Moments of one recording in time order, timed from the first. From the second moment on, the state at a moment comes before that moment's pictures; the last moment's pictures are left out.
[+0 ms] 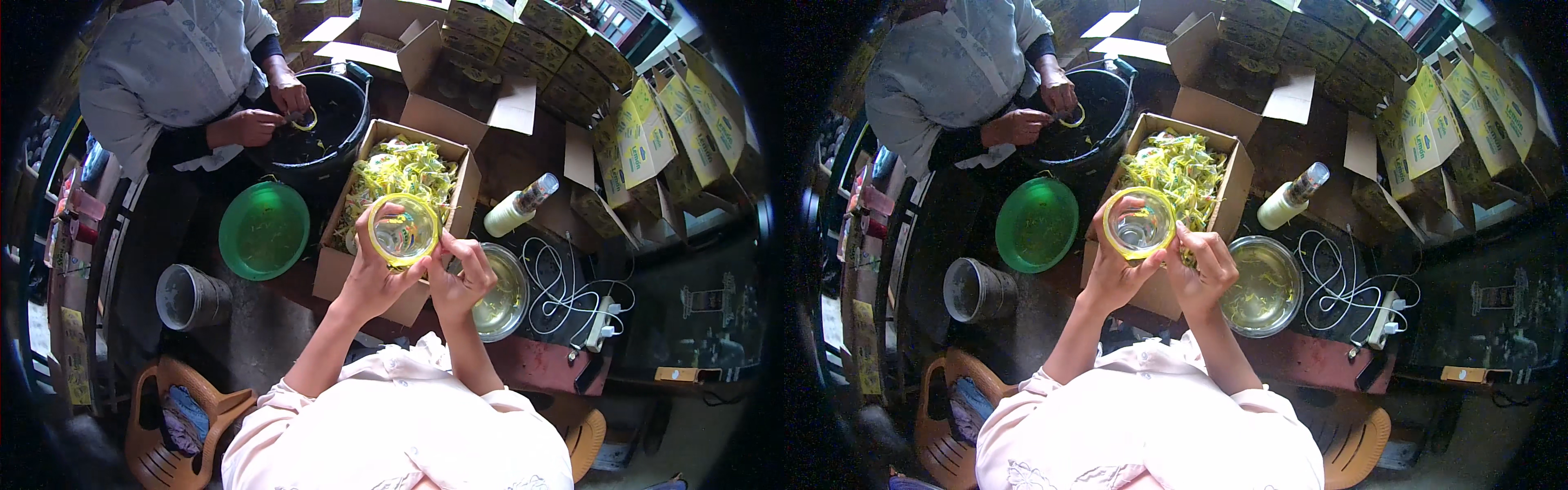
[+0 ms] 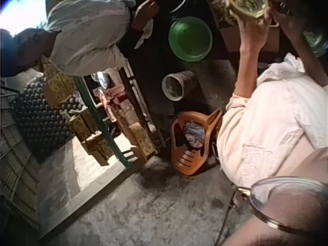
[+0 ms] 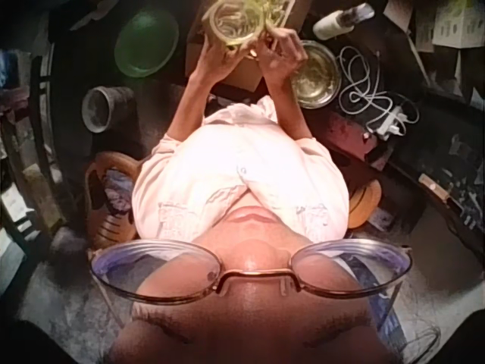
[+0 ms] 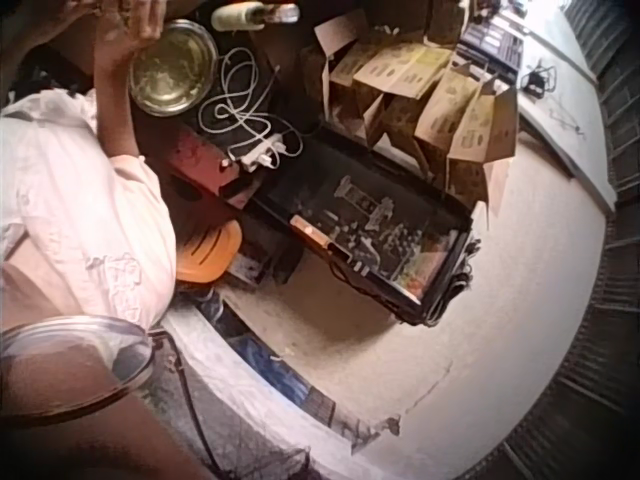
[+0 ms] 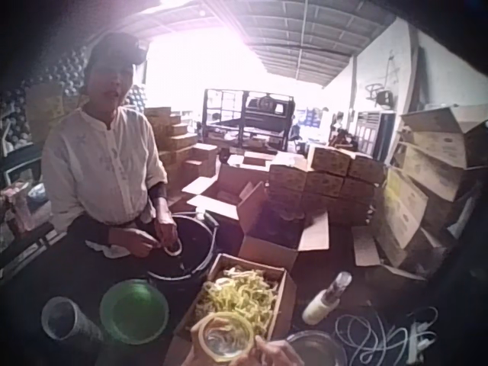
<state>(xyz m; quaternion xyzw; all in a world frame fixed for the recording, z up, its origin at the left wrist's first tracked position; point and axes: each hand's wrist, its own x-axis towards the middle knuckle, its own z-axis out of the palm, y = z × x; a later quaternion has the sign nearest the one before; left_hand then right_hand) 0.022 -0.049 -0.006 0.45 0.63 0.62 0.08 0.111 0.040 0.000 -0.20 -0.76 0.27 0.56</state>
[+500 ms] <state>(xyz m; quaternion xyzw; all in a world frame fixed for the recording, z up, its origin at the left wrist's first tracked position) 0.014 -0.063 0.000 0.49 0.64 0.59 0.09 0.115 0.051 0.002 -0.14 -0.77 0.35 0.52</state>
